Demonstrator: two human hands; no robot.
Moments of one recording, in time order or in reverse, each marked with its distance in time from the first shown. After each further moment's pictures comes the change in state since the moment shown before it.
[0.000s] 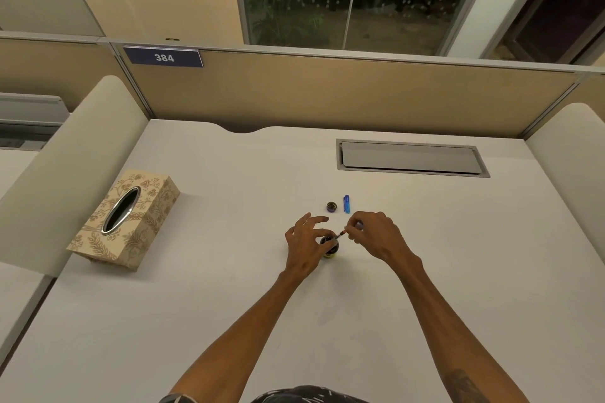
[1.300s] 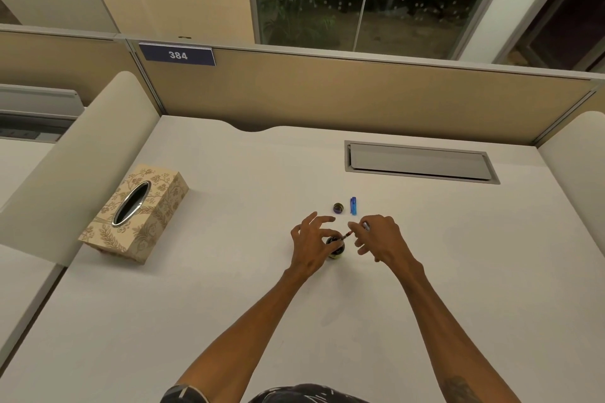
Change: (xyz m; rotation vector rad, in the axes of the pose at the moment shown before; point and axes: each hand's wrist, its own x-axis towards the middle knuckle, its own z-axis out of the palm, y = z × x) left_hand 0.003 0.002 -0.003 0.058 -0.052 -0.023; right_hand -0.004 -0.014 -0.001 0.244 -0.074 0.196
